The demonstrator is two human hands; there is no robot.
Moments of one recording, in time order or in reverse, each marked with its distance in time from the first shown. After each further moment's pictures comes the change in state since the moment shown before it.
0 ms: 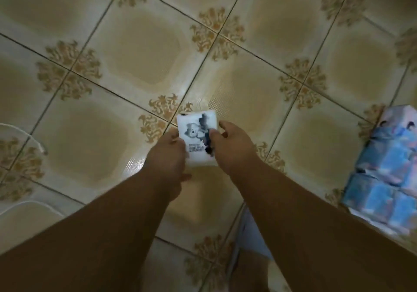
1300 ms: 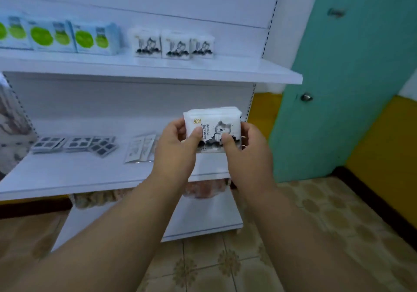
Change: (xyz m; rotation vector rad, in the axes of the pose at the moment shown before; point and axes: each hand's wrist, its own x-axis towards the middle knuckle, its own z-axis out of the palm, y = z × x) left_hand -0.740 0.620 0.333 0.106 -0.565 1.289; right_hand -0.435 -0.394 -0.804 0.461 1.289 -0.562
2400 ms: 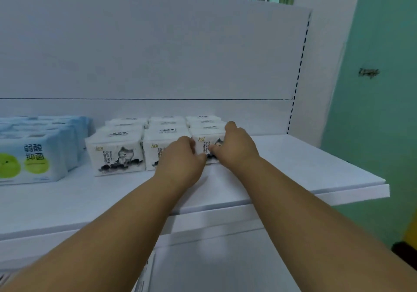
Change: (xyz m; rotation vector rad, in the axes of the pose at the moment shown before) left_hand 0.417 0.048 0.091 0.897 -0.065 0.254; right_hand 0.449 -0.005 0.188 -0.459 -0.192 -0.141
